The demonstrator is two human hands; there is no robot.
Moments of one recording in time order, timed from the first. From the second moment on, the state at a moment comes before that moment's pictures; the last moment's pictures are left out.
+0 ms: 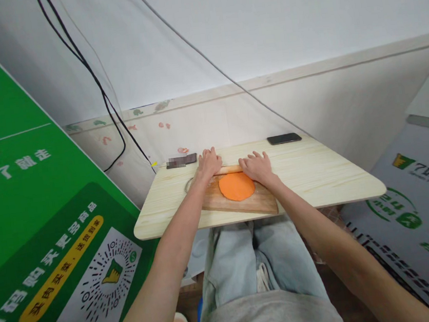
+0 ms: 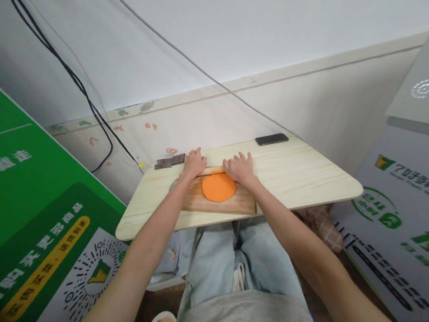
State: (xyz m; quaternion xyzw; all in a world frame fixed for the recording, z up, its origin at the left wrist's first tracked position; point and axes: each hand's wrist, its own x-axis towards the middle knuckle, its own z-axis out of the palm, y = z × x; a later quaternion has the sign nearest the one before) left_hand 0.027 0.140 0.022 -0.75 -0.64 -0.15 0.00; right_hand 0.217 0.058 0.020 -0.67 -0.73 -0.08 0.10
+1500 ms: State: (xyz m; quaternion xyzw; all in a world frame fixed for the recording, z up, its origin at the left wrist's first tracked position) left_hand 0.021 -0.020 -0.017 -0.78 -0.59 -0.20 0.08; right_hand 0.245 -0.026 -0.016 -0.54 -0.80 -0.16 0.22
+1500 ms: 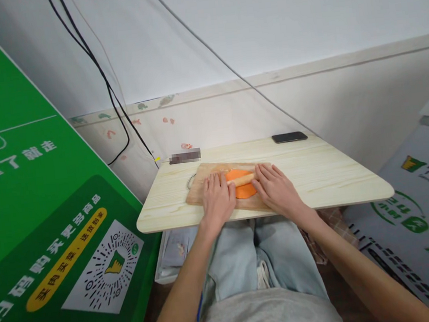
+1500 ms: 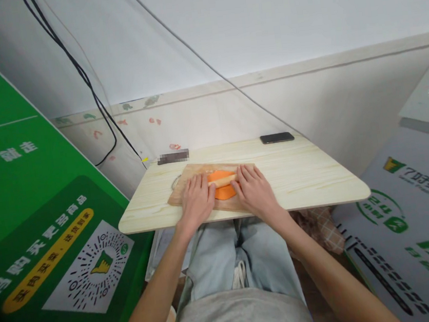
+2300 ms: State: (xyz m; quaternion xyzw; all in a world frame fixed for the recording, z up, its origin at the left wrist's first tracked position) left_hand 0.007 -0.020 -0.020 -0.82 -0.54 -0.18 0.08; right_hand 0.241 -0.044 -0.029 -0.57 -0.78 -0.13 0.24
